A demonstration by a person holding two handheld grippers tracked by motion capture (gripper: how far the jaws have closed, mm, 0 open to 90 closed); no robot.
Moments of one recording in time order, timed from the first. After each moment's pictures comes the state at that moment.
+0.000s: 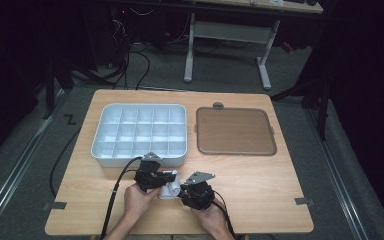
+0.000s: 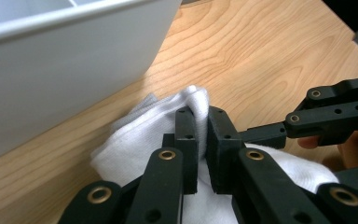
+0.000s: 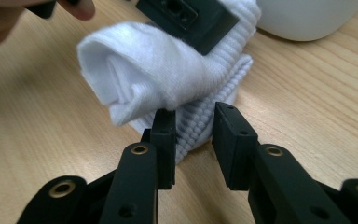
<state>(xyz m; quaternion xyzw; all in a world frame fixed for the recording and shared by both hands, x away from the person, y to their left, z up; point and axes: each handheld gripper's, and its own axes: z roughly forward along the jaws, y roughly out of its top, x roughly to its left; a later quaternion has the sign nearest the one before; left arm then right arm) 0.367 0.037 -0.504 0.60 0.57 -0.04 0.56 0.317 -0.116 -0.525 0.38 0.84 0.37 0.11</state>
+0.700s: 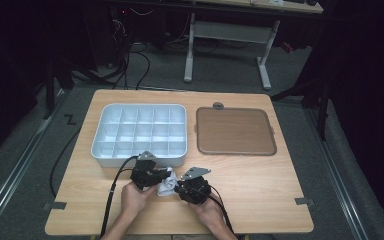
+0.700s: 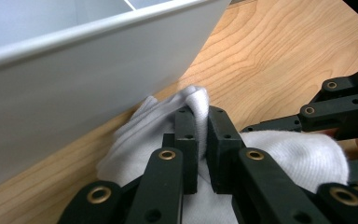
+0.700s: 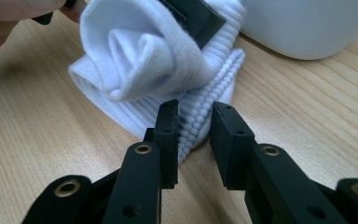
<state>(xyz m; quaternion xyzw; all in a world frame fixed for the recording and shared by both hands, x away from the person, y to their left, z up) 0.376 0.049 -0.513 0.60 0.57 -0.02 0.56 0.334 -0.110 -0.528 0.37 0.85 0.37 0.11</state>
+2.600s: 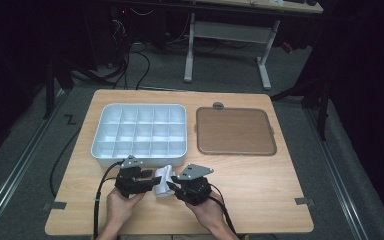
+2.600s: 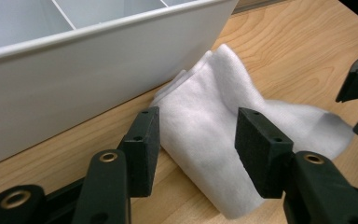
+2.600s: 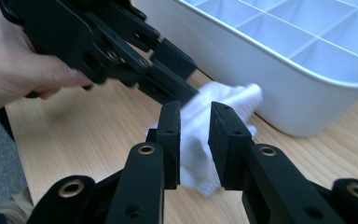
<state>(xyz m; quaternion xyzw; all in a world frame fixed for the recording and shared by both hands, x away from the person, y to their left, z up) 0.351 0.083 -0.500 0.58 0.57 0.03 0.58 0.310 -0.097 -0.462 0.32 0.84 0.41 0.13</state>
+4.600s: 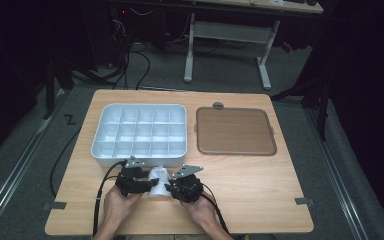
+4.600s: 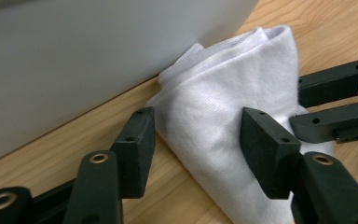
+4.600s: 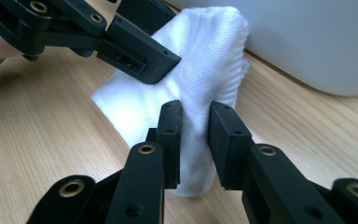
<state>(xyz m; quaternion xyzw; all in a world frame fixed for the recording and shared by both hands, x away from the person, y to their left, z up) 0.363 0.092 -0.523 0.61 0.58 0.06 0.53 0.337 -0.085 -0.520 0.36 0.85 0.38 0.09</state>
